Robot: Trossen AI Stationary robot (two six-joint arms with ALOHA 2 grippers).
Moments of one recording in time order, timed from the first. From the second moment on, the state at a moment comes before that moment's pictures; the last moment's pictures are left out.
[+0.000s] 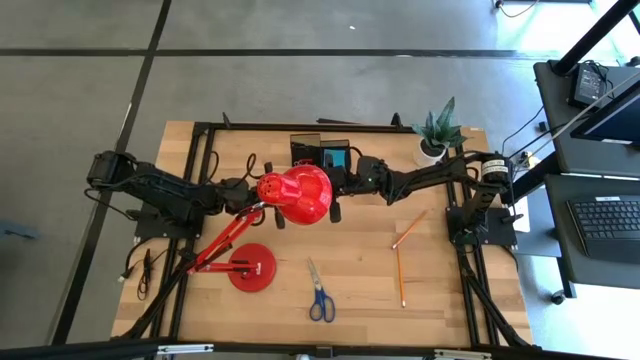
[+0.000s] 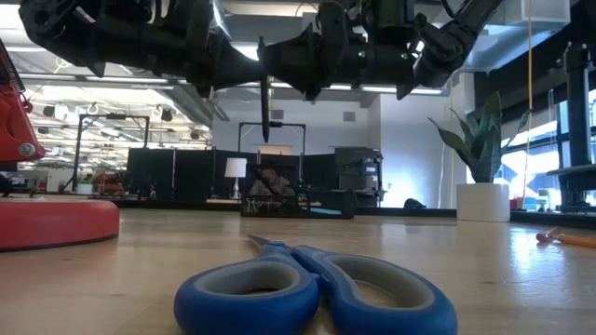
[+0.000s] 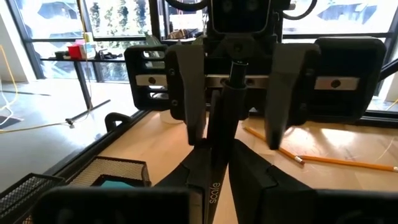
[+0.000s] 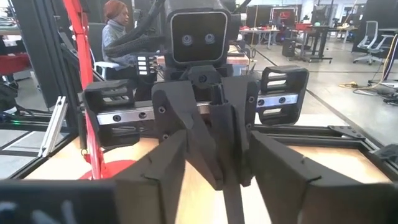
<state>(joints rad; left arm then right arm) -0.02 1.29 0.42 0.84 -0.33 0.00 -0.15 1.80 0.93 0.89 -0.25 0.00</state>
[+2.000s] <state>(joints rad) 0.46 1.76 0.67 1.06 -0.32 0.01 -0.20 1.68 0.92 0.31 -0.24 0.00</state>
